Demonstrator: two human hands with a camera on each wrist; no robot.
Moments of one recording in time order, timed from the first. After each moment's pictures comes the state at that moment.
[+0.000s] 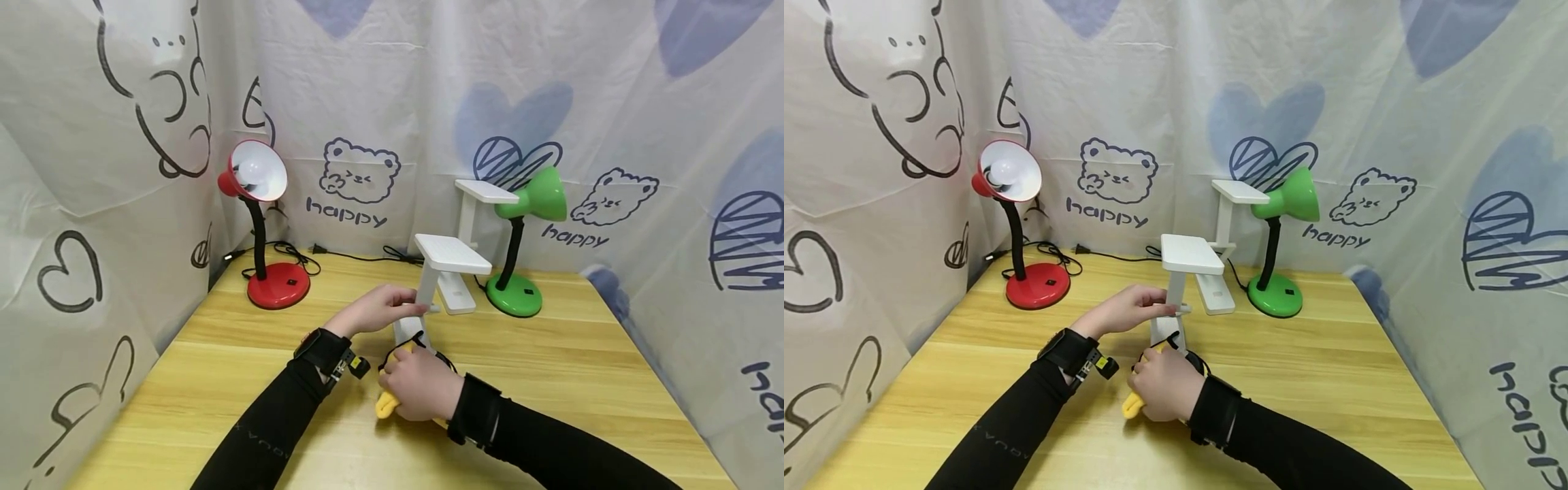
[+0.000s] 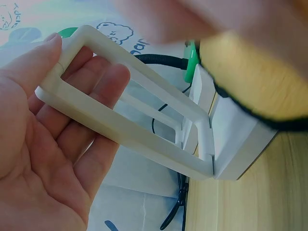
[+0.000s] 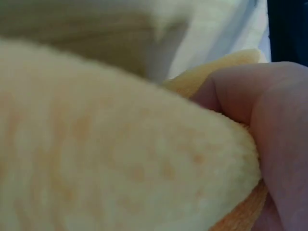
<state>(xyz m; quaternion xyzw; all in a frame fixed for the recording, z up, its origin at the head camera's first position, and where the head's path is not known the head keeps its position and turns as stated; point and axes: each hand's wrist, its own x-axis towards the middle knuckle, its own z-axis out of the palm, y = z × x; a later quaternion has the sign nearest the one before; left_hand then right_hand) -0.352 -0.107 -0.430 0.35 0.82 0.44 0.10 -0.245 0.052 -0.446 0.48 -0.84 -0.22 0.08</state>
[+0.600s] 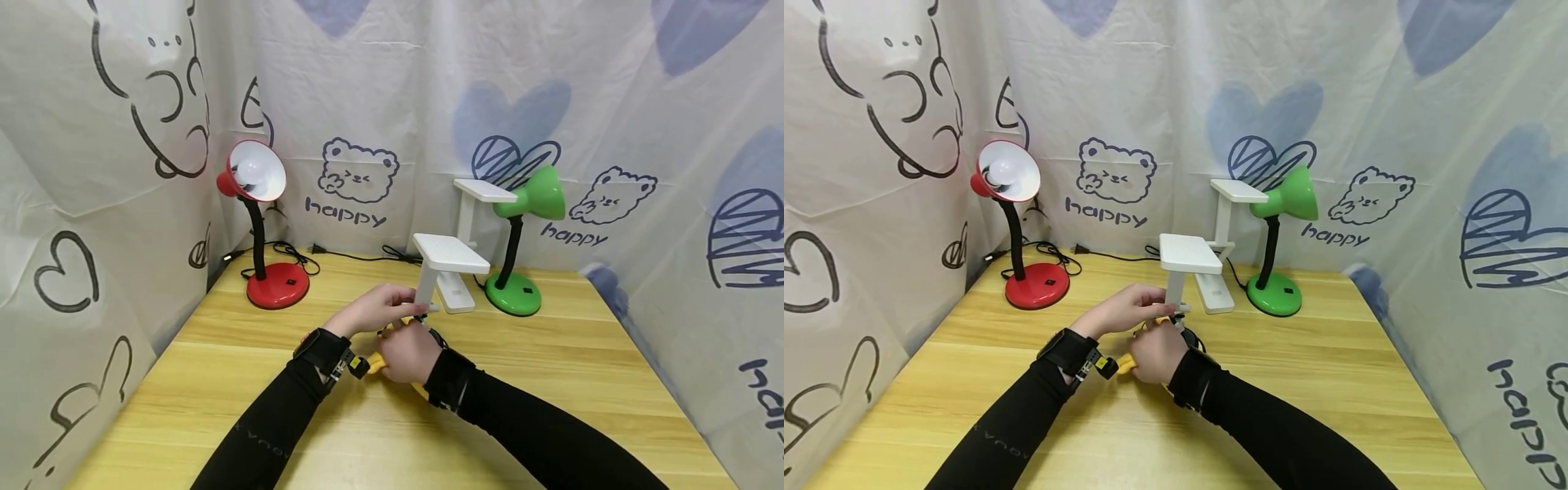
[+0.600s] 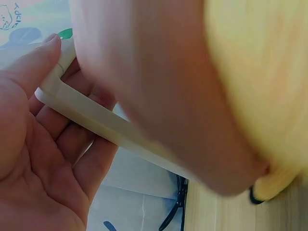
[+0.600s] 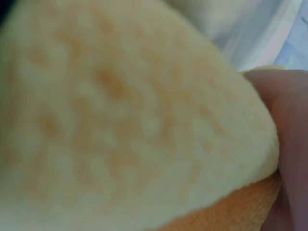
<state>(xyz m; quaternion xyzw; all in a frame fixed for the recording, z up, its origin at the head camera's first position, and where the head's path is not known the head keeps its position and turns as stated) -0.353 -0.105 -0.430 0.35 0.82 0.45 0.10 -0.292 0.037 -0.458 0.42 -0.87 -0.21 0.17</state>
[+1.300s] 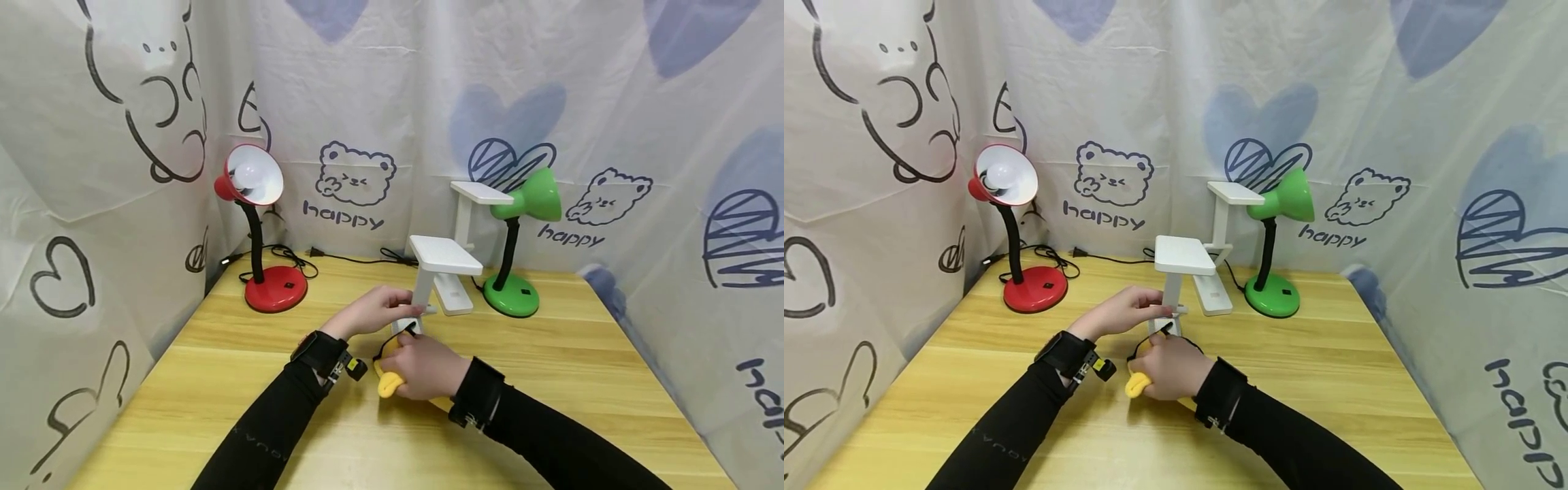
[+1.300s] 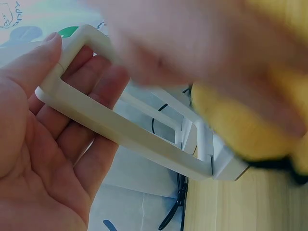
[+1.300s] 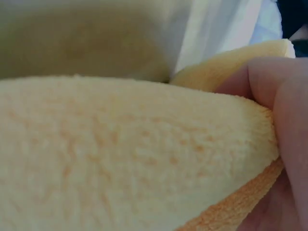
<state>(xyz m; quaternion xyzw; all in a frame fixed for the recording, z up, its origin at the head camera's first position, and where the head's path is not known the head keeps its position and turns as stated) -0.357 -0.107 -0.432 0.36 0.80 0.46 0.10 -0.281 0.070 -0.451 0.51 -0.86 -0.06 0.07</state>
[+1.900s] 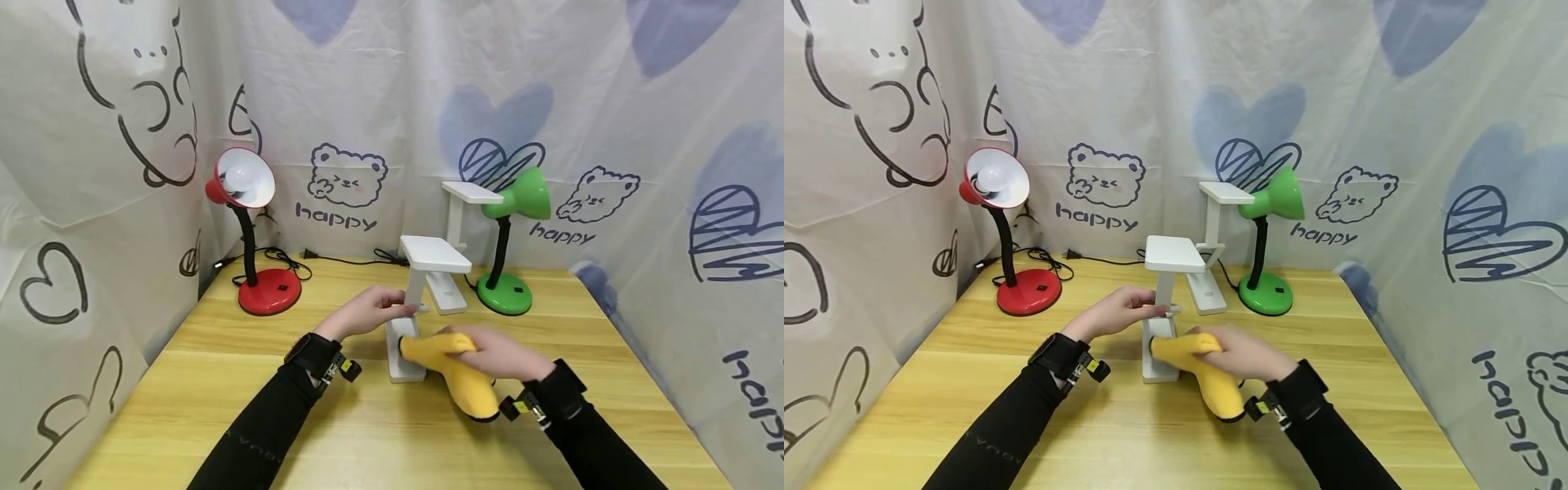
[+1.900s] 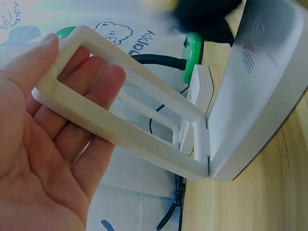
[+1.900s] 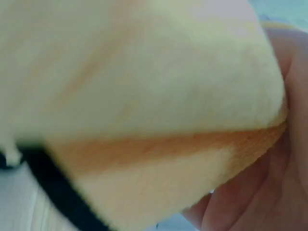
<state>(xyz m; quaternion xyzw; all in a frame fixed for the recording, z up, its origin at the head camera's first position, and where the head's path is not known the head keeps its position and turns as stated) -0.356 -0.105 -0.431 0.35 0.80 0.47 0.11 -0.278 0.186 -0.415 0.35 -0.88 0.31 -0.11</state>
